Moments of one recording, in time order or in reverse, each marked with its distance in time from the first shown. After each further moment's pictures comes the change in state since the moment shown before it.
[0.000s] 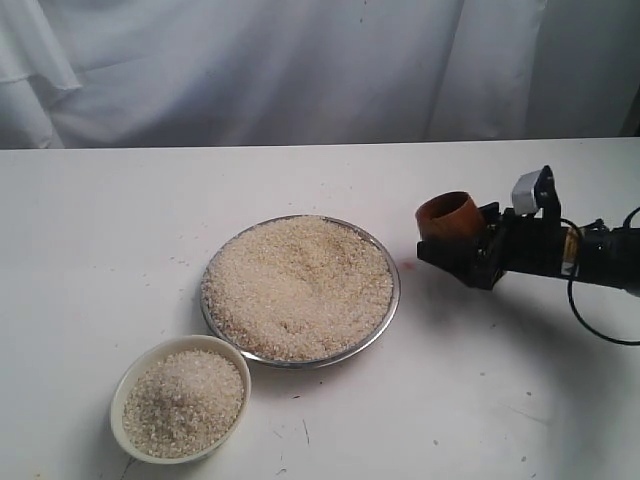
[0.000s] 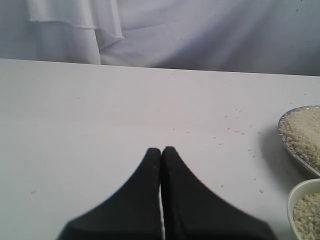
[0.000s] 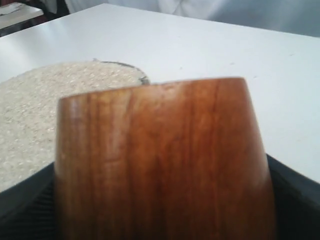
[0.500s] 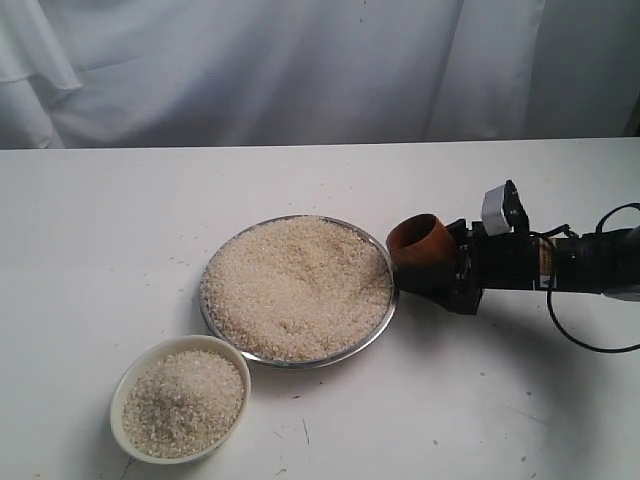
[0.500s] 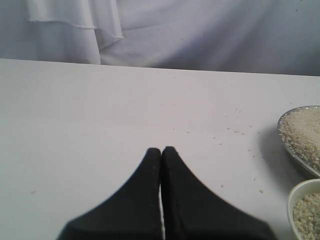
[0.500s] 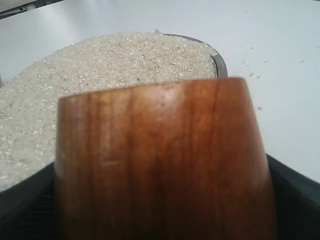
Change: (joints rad) left arm 0.000 0.000 0.000 0.000 0.000 0.000; right arm 0.066 0.006 -0.002 -0.101 -0.004 0.000
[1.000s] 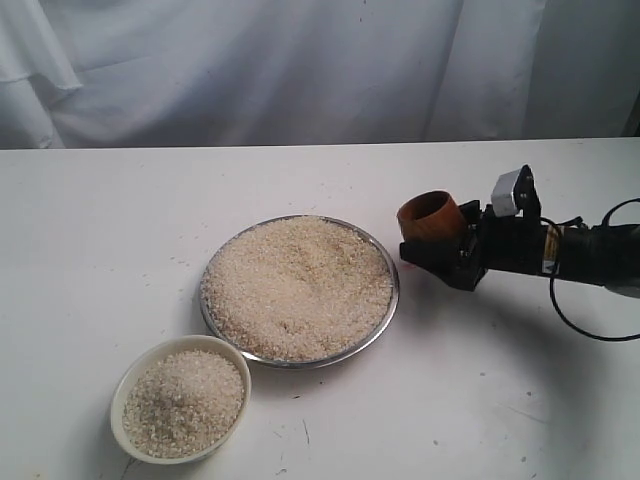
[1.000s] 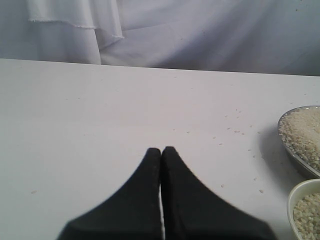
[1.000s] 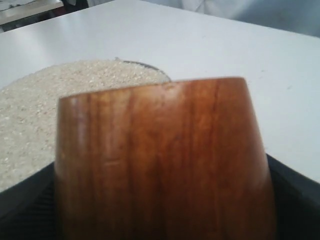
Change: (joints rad) left arm 0.000 0.000 0.000 0.000 0.000 0.000; right arm -0.014 0.002 -0.016 0.126 0.000 -0.035
